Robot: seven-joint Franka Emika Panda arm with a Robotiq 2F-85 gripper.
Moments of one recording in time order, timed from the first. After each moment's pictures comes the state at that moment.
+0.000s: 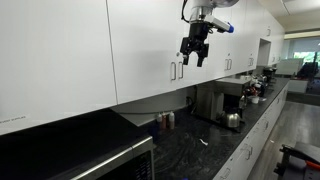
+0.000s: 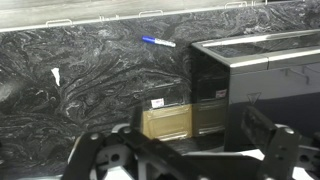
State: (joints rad) arm 0.06 -0.18 0.01 -2.24 0.15 2.16 -0.01
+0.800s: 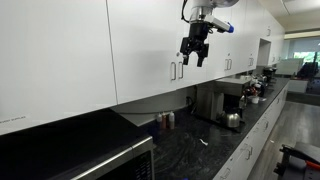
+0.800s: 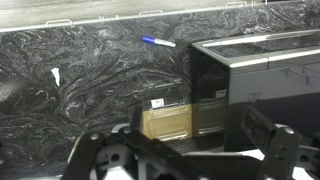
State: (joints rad) arm 0.06 -0.18 0.01 -2.24 0.15 2.16 -0.01
